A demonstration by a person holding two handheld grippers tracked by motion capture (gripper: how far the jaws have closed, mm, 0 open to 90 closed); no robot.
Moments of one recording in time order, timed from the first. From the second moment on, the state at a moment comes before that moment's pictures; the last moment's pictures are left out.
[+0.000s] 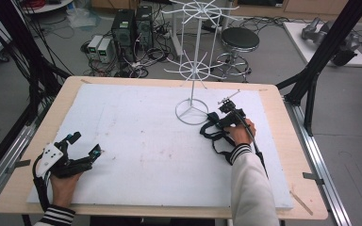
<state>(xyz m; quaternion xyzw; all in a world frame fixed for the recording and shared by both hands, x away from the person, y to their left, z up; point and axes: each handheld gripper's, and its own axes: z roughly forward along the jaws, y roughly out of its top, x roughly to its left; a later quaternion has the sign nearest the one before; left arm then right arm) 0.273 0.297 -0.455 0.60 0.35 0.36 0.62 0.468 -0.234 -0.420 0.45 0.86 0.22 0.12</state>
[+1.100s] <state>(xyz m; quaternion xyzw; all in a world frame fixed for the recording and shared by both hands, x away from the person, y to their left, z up) 0.273 0.297 -0.455 0.60 0.35 0.36 0.62 0.454 -0.247 -0.399 0.44 0.80 0.37 0.18</state>
